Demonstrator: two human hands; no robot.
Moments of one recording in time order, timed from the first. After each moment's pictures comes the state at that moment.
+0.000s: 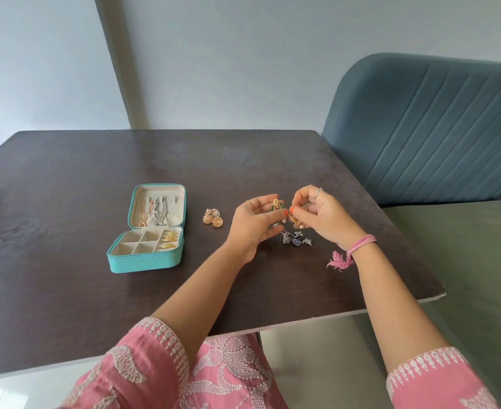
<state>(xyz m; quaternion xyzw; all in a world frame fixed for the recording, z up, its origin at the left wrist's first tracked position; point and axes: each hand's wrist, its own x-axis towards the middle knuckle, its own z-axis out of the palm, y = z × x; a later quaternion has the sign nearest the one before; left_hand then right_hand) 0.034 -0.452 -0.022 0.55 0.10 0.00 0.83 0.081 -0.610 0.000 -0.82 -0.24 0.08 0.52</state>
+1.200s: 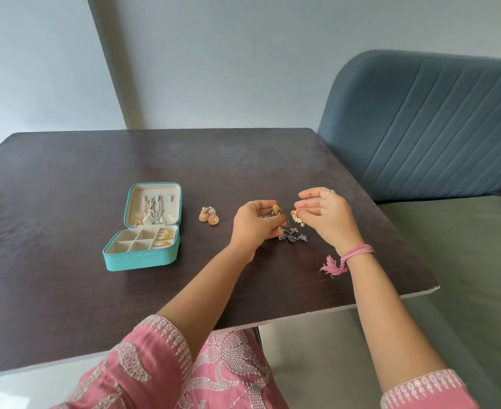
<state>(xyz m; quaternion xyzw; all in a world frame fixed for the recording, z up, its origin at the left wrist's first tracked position) 0.036 -0.464 -0.030 0.64 0.13 0.02 0.76 0.067 -0.618 -0.006 -0.85 -0.11 -0.03 0.52</state>
